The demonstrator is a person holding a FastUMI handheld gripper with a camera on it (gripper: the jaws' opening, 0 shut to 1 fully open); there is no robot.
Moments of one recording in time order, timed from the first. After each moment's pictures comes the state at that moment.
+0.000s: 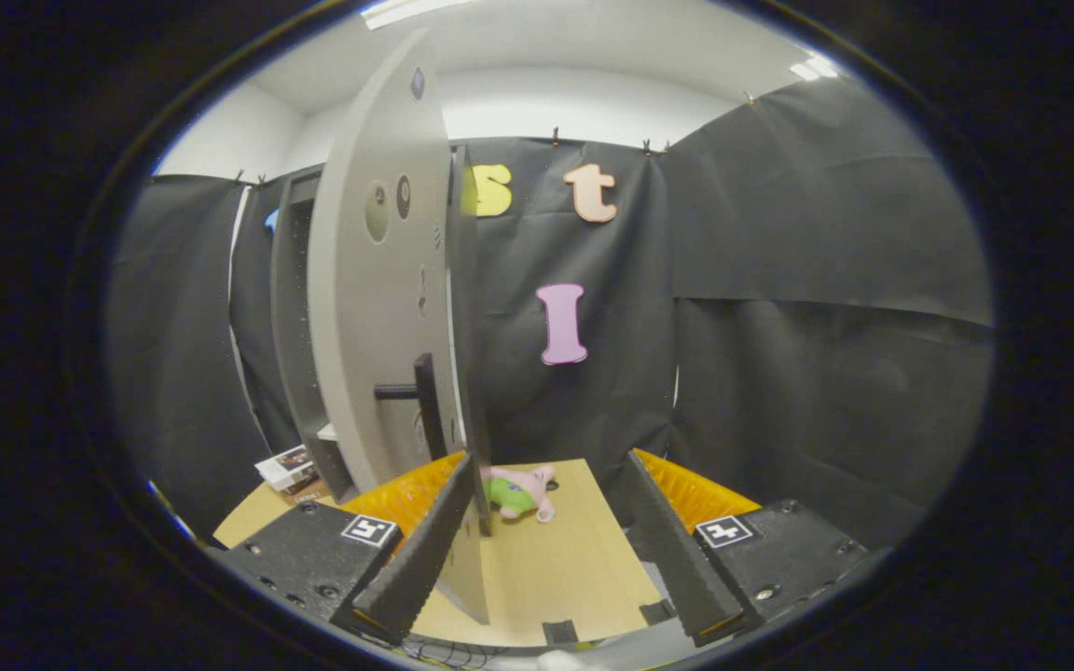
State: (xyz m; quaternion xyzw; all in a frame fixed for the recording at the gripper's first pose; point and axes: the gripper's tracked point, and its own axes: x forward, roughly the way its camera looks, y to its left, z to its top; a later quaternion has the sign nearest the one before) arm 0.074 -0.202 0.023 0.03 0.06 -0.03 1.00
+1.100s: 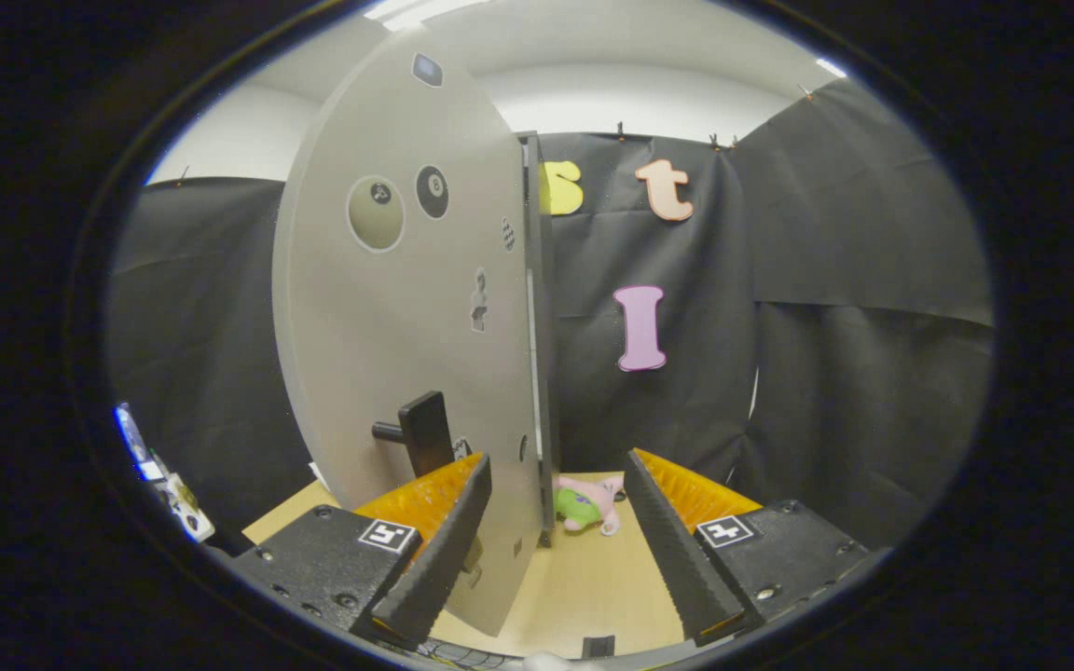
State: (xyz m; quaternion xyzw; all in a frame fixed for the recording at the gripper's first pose) arm 0.100 -0.119 0.036 0.03 0.06 0.07 1.00
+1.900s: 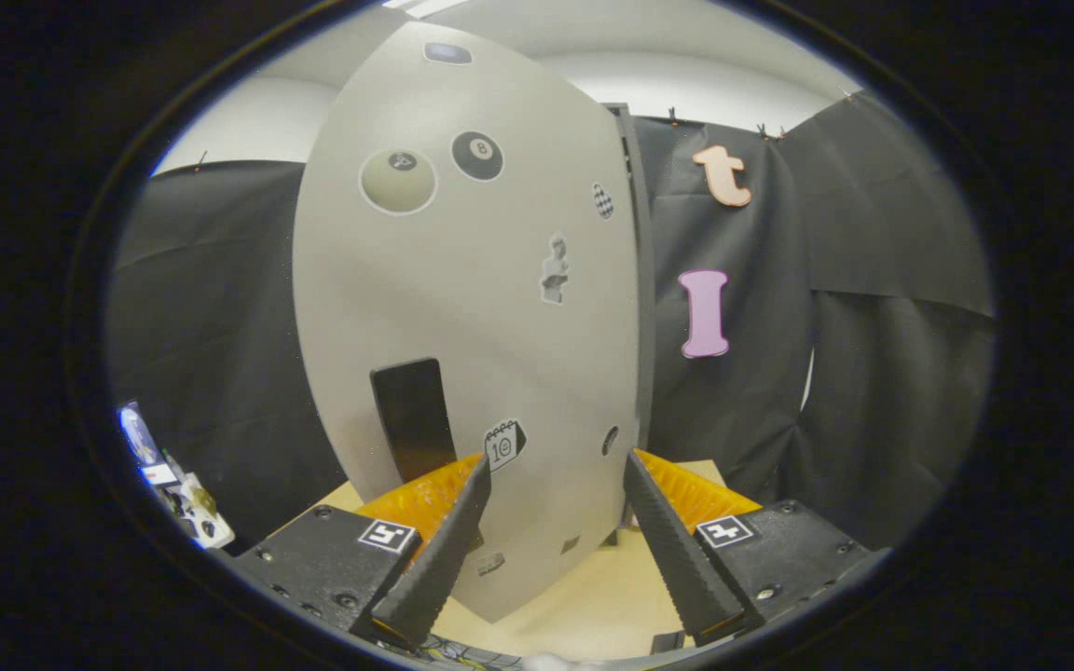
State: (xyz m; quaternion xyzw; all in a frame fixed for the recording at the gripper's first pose) arm 0.132 0.022 0.016 0.03 0.08 0.13 0.99
